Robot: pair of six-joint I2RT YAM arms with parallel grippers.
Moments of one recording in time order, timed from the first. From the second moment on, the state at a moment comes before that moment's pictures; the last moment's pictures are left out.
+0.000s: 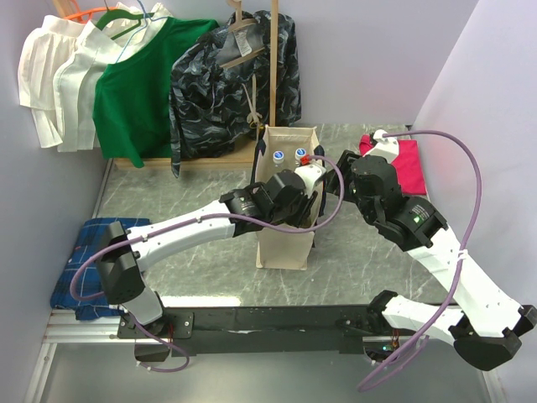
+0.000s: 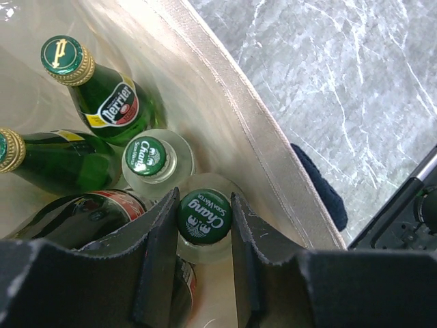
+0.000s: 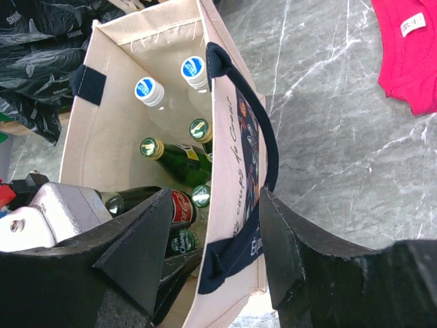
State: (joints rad) left arm -1.06 1.62 1.44 -0.41 -0.17 -0.25; right arm 0.69 1.01 1.30 -0.77 0.54 0.65
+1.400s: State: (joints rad) left arm -1.06 1.63 1.44 -0.39 -0.26 -0.22; right arm 0.69 1.02 1.30 -0.77 0.56 0.65
